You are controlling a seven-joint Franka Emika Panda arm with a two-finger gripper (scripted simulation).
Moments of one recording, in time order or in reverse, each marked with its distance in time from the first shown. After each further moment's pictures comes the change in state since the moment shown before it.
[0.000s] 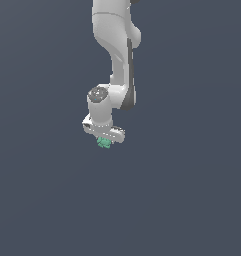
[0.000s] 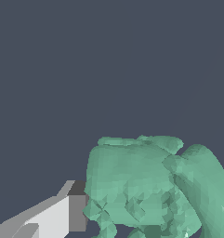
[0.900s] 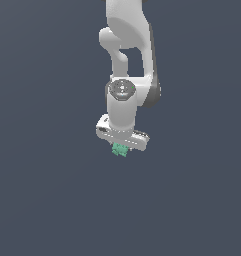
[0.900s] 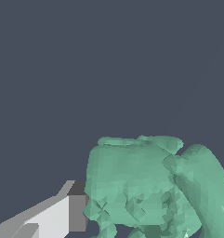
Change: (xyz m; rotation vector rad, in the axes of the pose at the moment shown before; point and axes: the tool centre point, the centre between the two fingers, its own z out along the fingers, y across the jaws) arm 0.051 -0.105 -0.077 -0.001 0.001 -0.001
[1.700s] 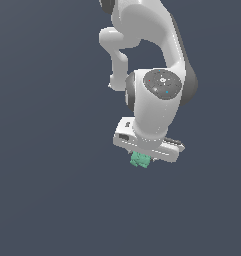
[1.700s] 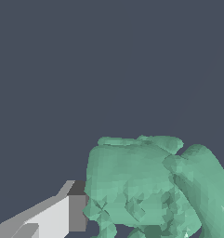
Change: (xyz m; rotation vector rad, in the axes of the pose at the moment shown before) arm 0.049 -0.092 -0.066 0.000 -0.001 0.000
